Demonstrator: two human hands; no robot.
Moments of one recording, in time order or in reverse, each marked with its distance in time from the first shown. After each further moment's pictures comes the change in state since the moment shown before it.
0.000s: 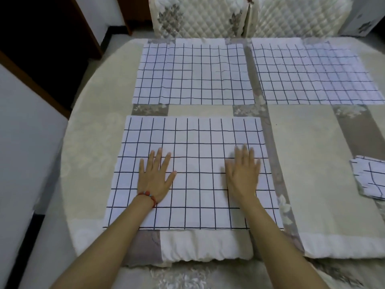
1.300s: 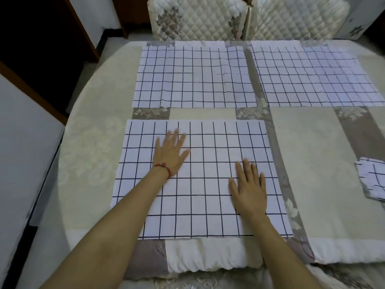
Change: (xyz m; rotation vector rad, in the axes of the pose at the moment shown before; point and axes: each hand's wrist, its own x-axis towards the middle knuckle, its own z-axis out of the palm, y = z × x) left_hand 0.093 0.016 -0.014 0.042 -0.047 0.102; right_hand -0.028 0.018 0.015 -0.040 -0.097 -0.033
